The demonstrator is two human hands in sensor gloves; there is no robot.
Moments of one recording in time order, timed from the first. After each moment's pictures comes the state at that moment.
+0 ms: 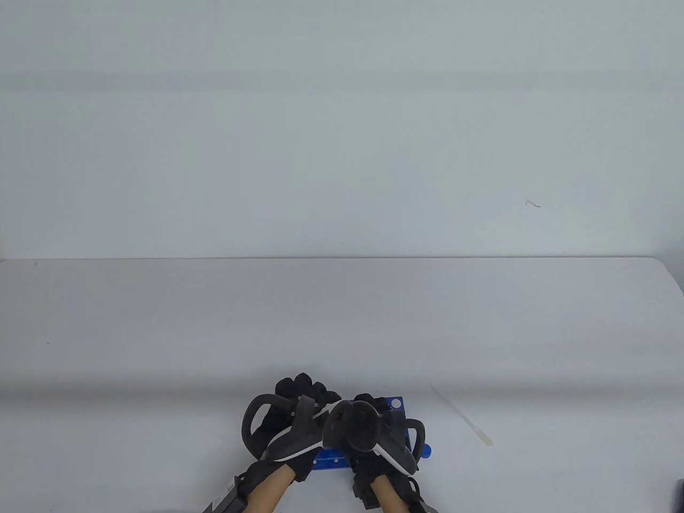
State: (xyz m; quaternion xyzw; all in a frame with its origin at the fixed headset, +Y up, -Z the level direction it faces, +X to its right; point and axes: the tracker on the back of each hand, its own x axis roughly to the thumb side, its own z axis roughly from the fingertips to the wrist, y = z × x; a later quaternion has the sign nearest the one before) left_hand -0.083 -0.680 -0.339 0.08 -0.16 -0.09 0.98; right_hand 0.031 -0.738 -0.344 0.08 -0.06 0.98 0.18
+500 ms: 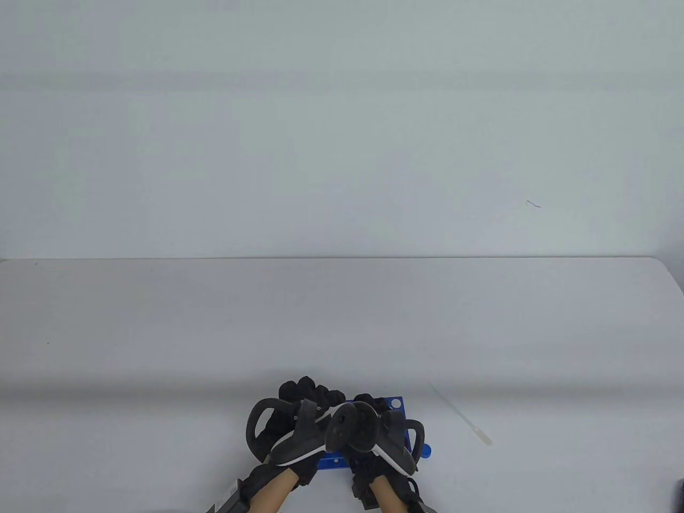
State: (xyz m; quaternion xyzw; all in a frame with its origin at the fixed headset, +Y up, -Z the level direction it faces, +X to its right) left_hand -0.079 -0.681 -0.334 0.10 -0.16 -0.09 0.98; right_hand 0.030 -0.739 -0.343 0.08 -0.06 0.98 0.18
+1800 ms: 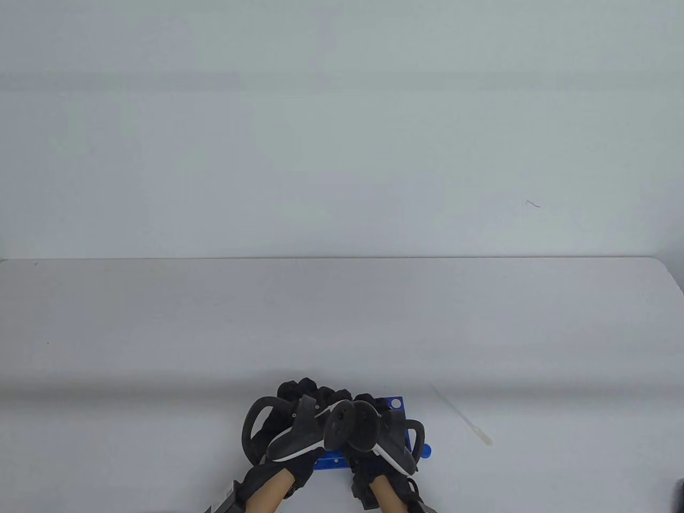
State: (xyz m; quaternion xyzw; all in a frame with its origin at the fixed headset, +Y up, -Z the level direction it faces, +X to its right) left_hand -0.080 -0.677 -0.334 0.04 -0.17 -0.09 0.98; right_hand 0.031 -0.739 -0.343 0.08 -0.06 0.98 0.18
